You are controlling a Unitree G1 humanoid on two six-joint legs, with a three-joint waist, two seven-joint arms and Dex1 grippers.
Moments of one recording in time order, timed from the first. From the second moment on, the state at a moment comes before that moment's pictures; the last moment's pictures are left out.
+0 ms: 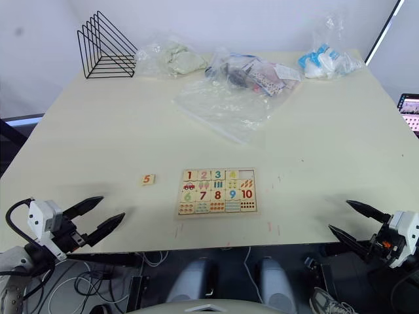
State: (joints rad) left arm 0.39 0.62 0.54 -0.12 -0.50 0.13 -1.03; right arm 0.34 -0.62 -0.44 0.08 0.58 -0.17 1.26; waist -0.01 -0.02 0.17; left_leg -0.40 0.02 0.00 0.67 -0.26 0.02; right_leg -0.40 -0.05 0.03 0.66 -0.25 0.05
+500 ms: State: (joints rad) left arm 0.36 0.64 0.54 -0.03 -0.51 0.08 -1.07; right arm 0.33 -0.62 -0.45 0.07 0.58 -0.18 1.26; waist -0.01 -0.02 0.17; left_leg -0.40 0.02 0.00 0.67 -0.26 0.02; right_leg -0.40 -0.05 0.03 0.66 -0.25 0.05
